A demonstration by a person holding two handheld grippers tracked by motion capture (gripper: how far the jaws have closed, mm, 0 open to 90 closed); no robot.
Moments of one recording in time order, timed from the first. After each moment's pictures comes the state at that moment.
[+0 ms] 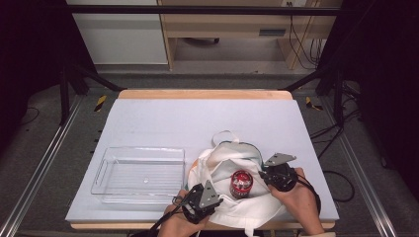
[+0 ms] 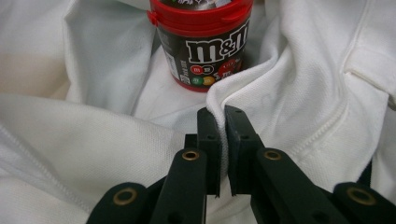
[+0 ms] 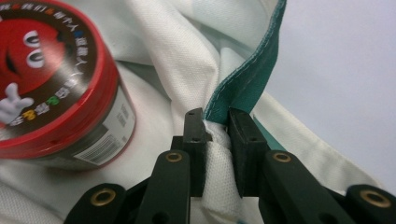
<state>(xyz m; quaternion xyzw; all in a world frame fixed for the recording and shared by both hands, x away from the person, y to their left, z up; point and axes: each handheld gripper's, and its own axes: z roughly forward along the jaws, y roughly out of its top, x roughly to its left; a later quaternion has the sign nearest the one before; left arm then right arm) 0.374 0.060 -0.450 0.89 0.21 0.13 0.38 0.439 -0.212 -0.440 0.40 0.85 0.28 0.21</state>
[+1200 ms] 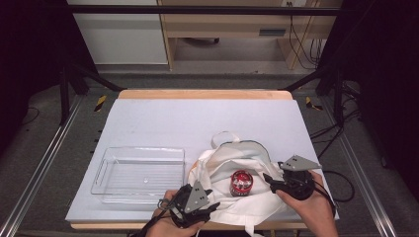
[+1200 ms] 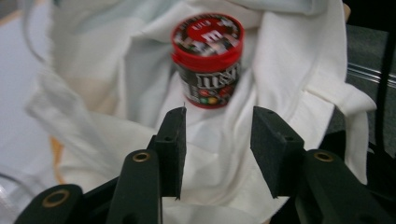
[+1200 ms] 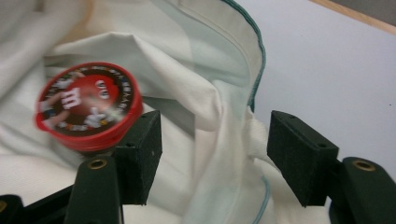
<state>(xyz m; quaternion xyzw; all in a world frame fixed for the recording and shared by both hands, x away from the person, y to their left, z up) 0.359 0.084 -0.402 0.87 0.21 0.17 0.41 0.401 -0.232 -0.404 0.41 0.80 0.36 0.25</state>
